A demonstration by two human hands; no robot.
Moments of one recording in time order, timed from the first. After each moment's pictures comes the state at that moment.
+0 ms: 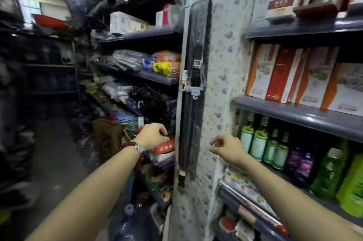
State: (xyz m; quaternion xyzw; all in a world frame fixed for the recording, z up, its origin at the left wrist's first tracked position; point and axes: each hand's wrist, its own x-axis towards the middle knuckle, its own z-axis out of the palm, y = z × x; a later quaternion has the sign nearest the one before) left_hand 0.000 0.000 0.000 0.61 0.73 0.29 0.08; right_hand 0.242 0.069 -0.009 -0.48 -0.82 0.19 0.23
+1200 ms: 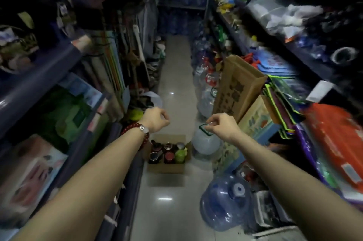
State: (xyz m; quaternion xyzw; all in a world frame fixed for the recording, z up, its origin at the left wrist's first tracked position) left_hand -0.522 -0.038 -0.238 0.23 0.92 0.27 0.16; right_hand -0.398 0.153 -0.234 -0.24 -0.91 0.34 0.00
